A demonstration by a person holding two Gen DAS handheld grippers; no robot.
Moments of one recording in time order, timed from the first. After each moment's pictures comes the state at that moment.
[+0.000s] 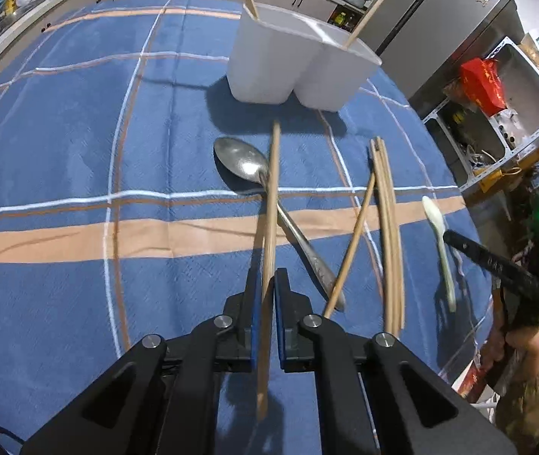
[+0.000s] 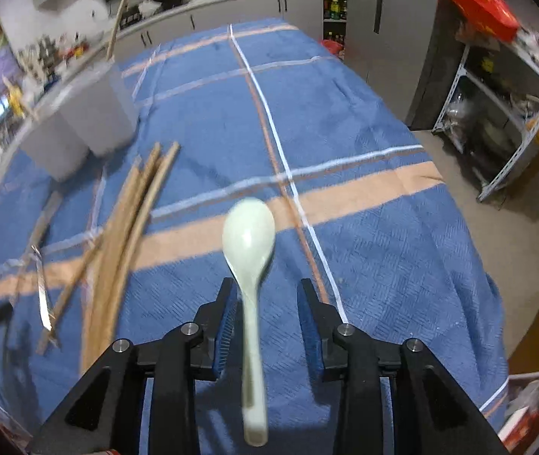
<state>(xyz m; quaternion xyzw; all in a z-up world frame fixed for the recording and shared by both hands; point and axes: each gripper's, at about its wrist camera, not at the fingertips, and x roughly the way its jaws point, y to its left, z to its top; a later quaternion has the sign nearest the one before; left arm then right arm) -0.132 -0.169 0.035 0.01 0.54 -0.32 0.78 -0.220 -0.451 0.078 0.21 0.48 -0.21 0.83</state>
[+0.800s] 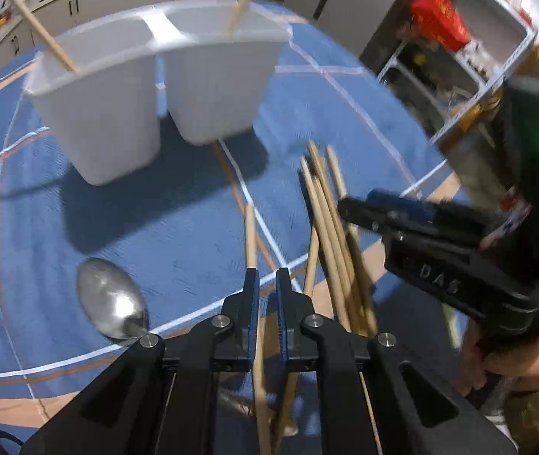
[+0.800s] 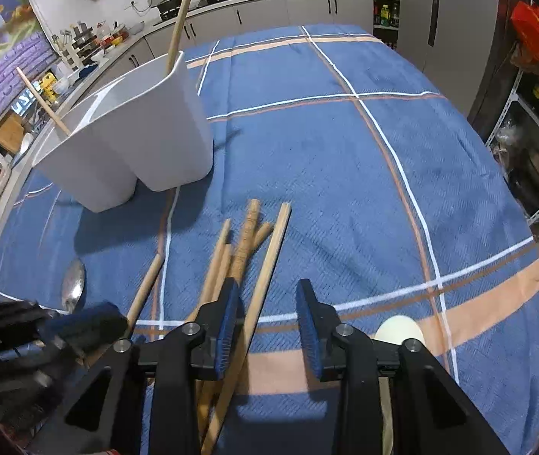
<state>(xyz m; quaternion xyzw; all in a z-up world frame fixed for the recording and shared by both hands) -0.095 -0.313 0.013 0.13 0.53 -0.40 0.73 -0.106 -0.415 0.061 0.16 0.51 -0.15 0.83</state>
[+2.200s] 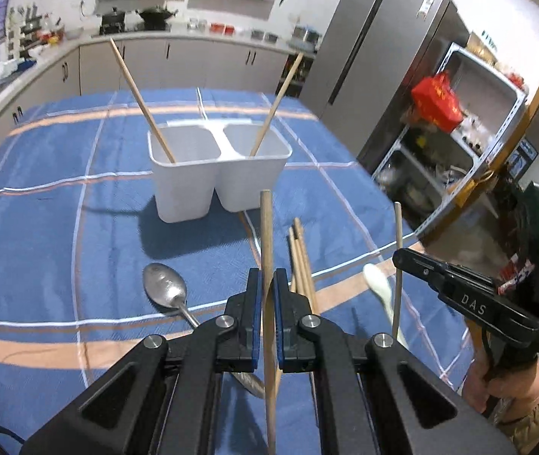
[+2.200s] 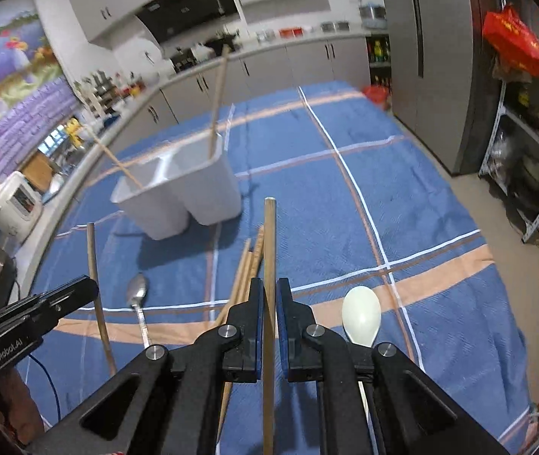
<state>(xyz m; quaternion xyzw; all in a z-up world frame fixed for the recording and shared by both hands) -0.145 -0.231 0.105 0.01 0.42 -0.38 0.83 -0.211 -0.390 0.157 0.20 0.38 -0.13 0.89</state>
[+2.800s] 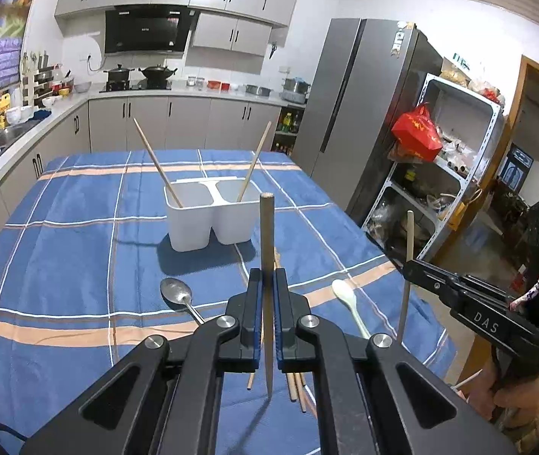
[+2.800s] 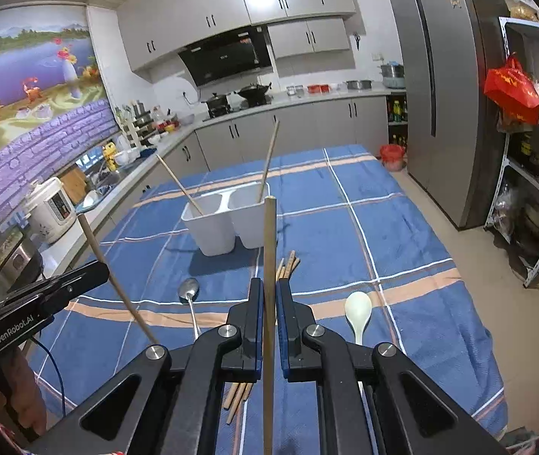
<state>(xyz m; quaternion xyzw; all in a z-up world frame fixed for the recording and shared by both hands) -0.224 -0.185 0.161 0.01 0.32 -0.38 0.87 -0.291 -0.348 0.211 0.16 0.29 -0.11 0.94</state>
